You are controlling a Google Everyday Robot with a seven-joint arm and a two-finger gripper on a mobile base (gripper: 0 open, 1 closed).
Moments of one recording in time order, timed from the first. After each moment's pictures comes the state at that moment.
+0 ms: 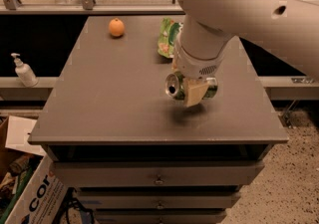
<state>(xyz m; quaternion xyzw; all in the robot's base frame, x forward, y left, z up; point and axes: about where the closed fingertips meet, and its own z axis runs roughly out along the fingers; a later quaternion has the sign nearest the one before) 0.515 -0.068 0.867 -0.81 0.57 -0.08 0.12</state>
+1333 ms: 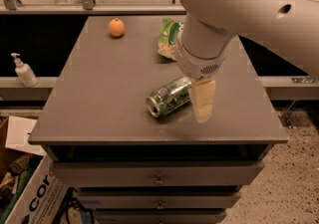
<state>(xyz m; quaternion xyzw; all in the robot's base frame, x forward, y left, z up) 0.512 -0.068 0.873 -0.81 0.56 -0.09 0.13</state>
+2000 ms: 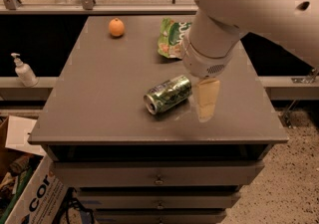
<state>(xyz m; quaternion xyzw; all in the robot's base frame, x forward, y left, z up) 0.512 -0.073 0.875 -0.80 0.57 -0.07 0.15</state>
